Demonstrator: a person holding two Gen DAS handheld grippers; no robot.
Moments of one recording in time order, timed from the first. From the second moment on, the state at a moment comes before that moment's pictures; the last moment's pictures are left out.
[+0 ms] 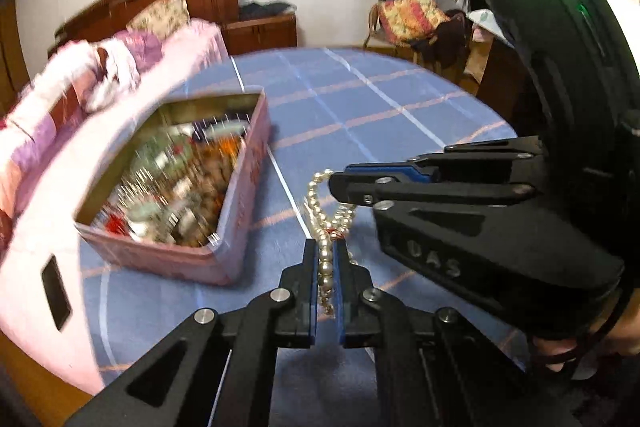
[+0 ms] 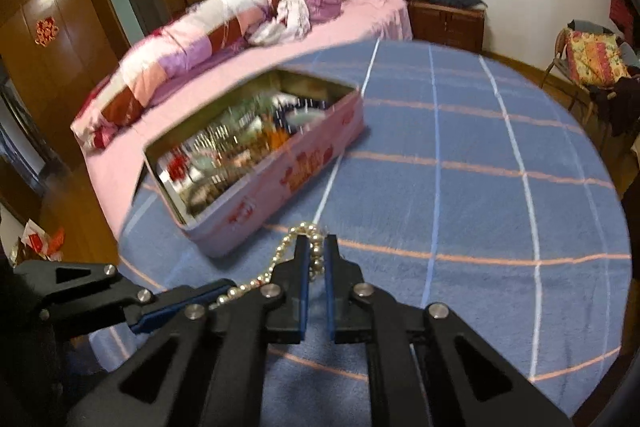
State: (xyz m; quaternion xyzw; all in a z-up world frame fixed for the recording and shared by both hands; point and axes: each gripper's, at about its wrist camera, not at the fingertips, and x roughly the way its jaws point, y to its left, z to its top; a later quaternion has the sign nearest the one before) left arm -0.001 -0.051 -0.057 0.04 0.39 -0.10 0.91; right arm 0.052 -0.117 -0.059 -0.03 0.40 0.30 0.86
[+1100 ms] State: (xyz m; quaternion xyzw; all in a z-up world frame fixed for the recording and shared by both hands) left arm 0.044 0.041 -0.006 0.06 0.34 -0.01 0.94; right arm 0.088 -0.034 0.006 -0.05 0.33 0.35 0.87
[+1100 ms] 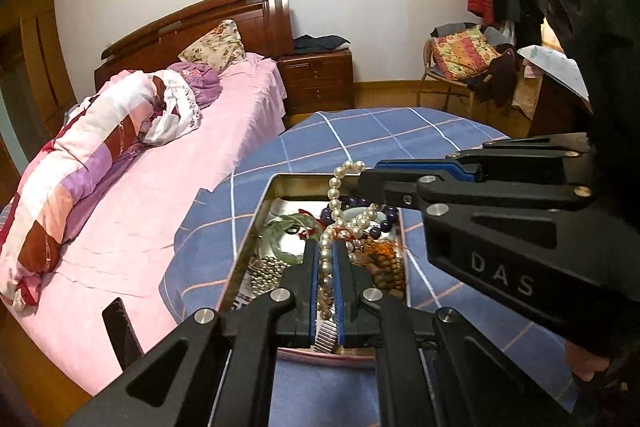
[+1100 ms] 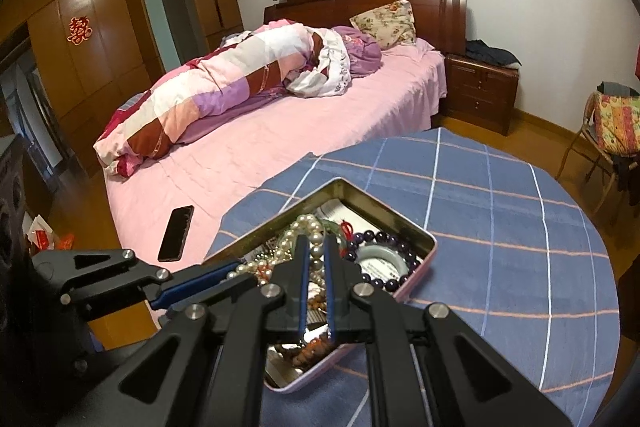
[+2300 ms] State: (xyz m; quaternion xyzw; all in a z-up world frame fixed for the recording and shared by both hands) left arm 0.066 0.079 -0.039 0.04 0.39 0.01 0.92; right arm 0.110 0.016 -0.026 -0.08 0.37 0.35 0.86
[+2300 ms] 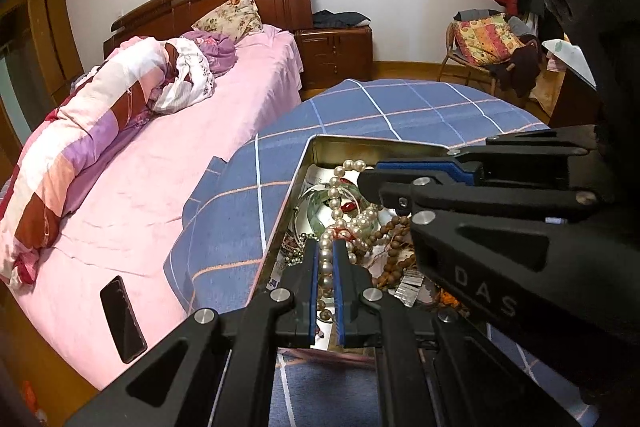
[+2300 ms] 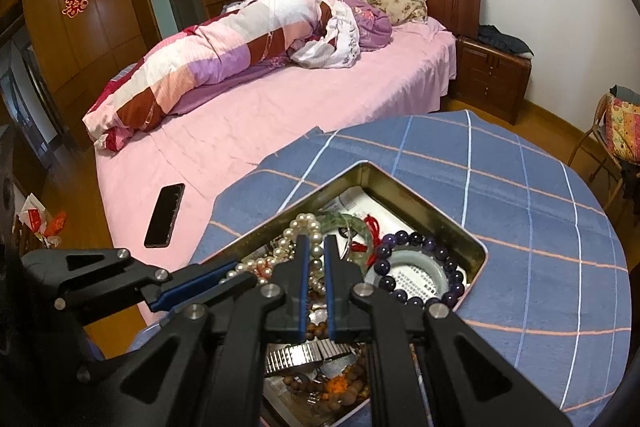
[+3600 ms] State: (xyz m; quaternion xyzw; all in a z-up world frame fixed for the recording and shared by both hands) left arm 0.077 0.085 -0.074 0.04 0.43 0.02 0.90; right arm 0.121 0.029 -0.064 -0.10 0.42 0.33 0.84
